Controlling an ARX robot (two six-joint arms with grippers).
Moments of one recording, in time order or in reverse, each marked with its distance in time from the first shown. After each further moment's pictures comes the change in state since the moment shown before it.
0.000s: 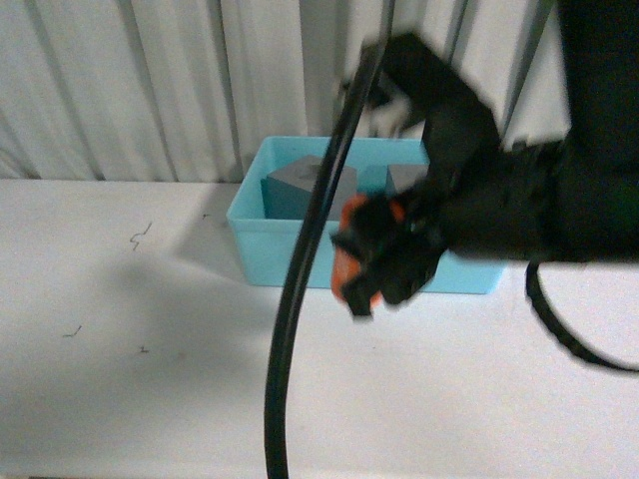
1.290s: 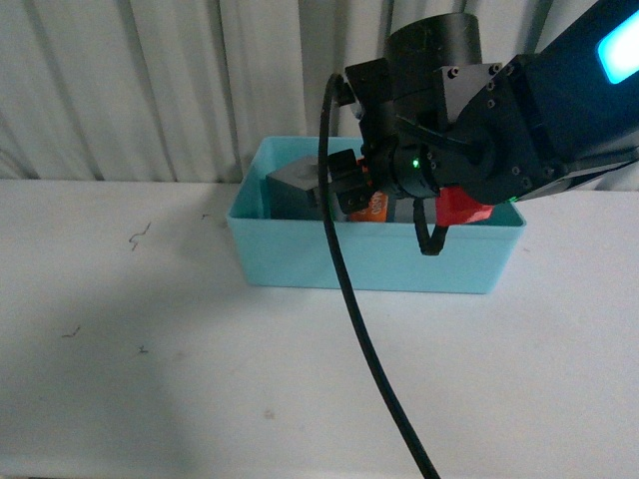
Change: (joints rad) left arm 0.000 0.000 0.000 0.000 0.000 0.000; right arm -0.024 0.572 0.670 -0.055 0.377 0.144
